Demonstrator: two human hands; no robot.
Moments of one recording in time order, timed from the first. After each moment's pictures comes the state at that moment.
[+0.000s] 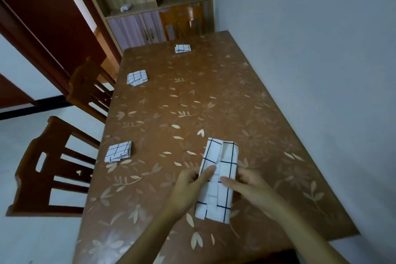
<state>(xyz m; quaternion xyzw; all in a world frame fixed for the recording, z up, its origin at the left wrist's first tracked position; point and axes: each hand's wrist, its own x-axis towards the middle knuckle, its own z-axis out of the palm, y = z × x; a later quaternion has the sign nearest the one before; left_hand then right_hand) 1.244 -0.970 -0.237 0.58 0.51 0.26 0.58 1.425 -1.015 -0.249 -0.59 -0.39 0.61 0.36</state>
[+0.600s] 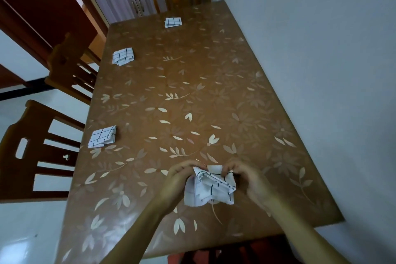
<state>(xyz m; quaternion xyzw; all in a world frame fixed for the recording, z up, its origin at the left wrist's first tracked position) 1.274 -0.968 -0.283 0.47 0.48 0.28 0.68 1.474 -1.012 -0.300 -0.55 -0.28 0.67 0.42</state>
